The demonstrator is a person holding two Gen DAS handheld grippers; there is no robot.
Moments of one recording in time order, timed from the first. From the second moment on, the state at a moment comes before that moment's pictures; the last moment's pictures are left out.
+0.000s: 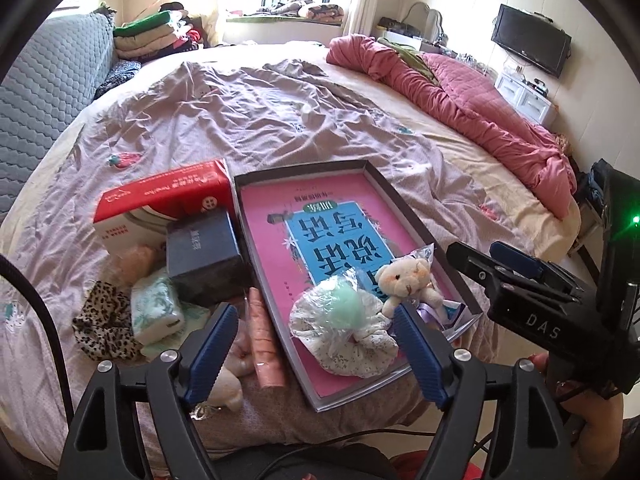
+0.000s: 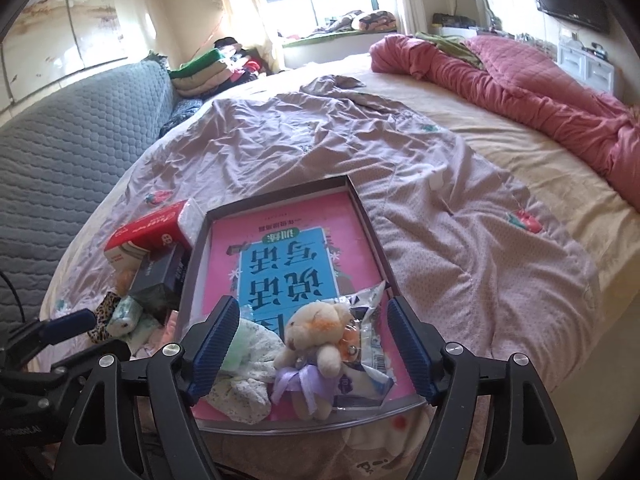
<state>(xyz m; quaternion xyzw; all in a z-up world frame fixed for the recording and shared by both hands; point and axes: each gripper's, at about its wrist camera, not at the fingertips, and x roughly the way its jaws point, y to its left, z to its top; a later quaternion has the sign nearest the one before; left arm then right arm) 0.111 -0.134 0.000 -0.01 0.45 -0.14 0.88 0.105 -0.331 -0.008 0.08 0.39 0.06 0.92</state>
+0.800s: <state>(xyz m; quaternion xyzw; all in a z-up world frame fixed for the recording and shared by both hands) 0.093 -0.076 0.043 -0.03 0.43 -0.09 0.90 0.082 -0.273 0.051 0.04 0.35 0.12 0.93</state>
